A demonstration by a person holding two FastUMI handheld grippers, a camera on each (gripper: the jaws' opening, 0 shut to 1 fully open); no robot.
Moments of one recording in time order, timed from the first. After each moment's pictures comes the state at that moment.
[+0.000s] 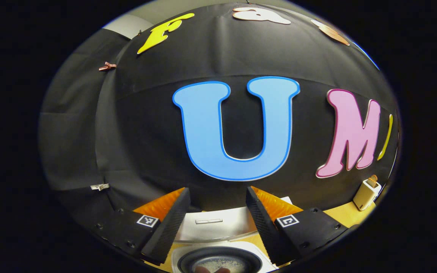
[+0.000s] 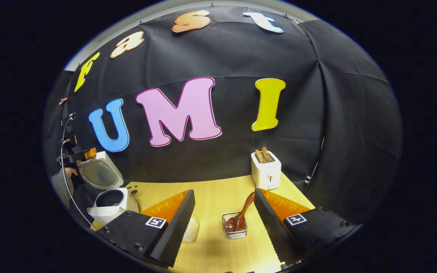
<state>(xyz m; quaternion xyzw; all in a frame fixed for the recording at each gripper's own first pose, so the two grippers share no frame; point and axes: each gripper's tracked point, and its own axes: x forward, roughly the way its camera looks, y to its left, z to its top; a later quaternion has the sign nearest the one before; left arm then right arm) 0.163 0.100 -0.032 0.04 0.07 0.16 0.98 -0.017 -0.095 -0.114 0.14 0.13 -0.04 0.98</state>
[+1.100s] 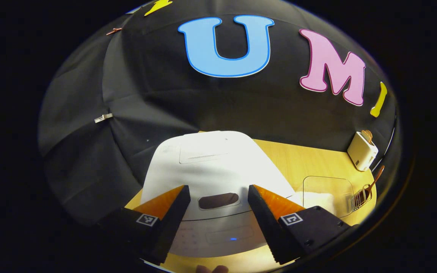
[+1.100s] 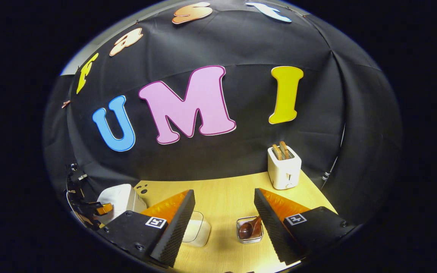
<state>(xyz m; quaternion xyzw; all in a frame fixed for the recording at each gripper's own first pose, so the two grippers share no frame) 0.021 0.059 -0.236 -0.01 0.30 0.16 0.94 0.034 -0.070 -0.124 0.16 0.15 0.01 0.98</state>
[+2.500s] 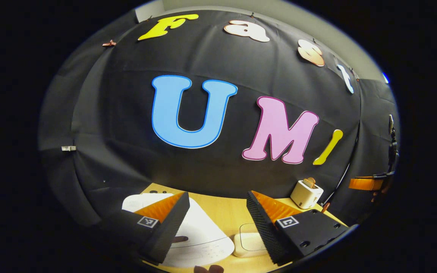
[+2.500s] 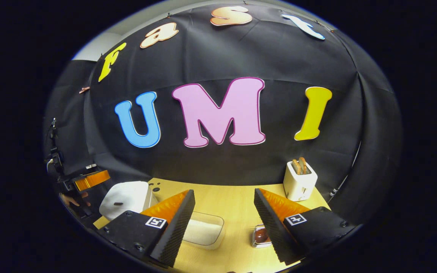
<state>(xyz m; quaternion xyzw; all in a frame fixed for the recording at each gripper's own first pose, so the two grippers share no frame) 0.038 -0.014 -0.074 -0.07 0.09 -0.02 0.99 0.023 0.008 -0.077 0.10 0.12 0.07 0.99</state>
